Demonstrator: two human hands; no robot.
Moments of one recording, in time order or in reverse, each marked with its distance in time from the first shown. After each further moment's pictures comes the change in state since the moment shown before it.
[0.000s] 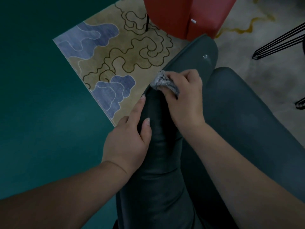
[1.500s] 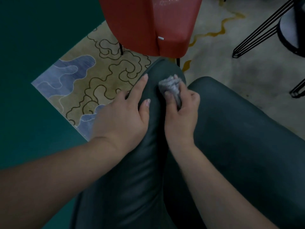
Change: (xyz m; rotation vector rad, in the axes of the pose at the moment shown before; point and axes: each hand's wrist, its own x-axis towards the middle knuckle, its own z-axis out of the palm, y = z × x) left_hand 0.159 0.071 0.030 0.321 -0.016 0.289; right_hand 0.050 0.081 0.001 0.418 0.336 0.470
